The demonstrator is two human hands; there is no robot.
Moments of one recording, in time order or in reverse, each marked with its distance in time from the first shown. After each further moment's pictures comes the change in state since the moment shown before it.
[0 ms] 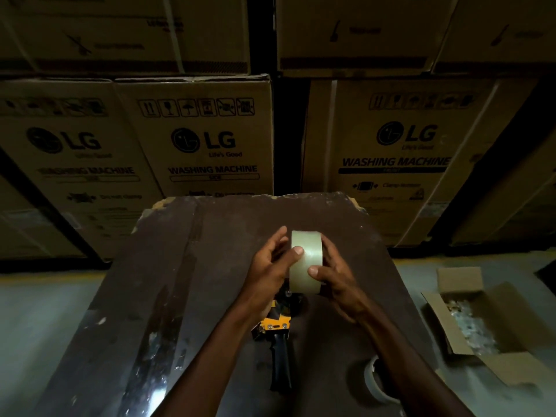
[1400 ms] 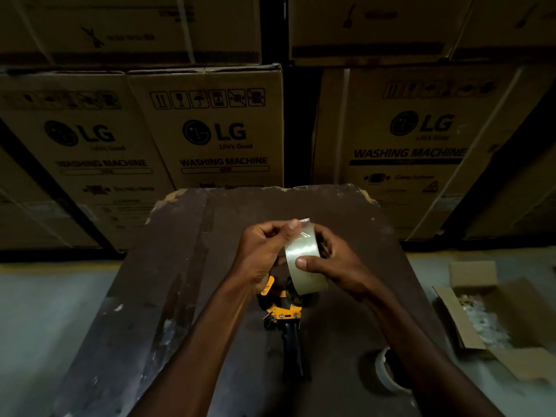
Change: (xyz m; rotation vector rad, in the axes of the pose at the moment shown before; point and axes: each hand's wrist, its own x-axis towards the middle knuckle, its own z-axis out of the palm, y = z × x) left_hand 0.006 0.026 -0.022 -0.049 0.056 0.029; right_hand -0.001 -0.035 0.031 -0.343 -0.068 -0.062
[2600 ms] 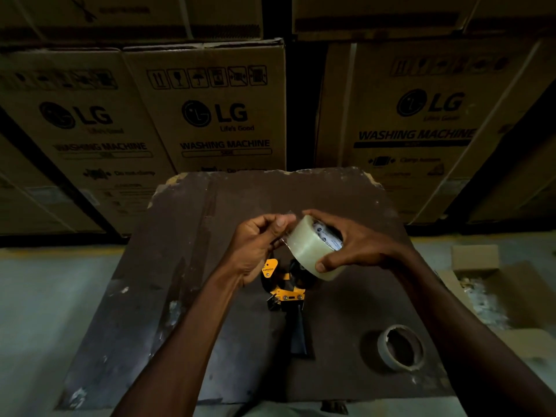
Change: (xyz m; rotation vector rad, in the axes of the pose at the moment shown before) left_hand 0.009 -0.031 -0.040 -0.085 -0.160 0.007; right_hand 0.014 -0.002 -0.041 -0.420 -0.330 0.093
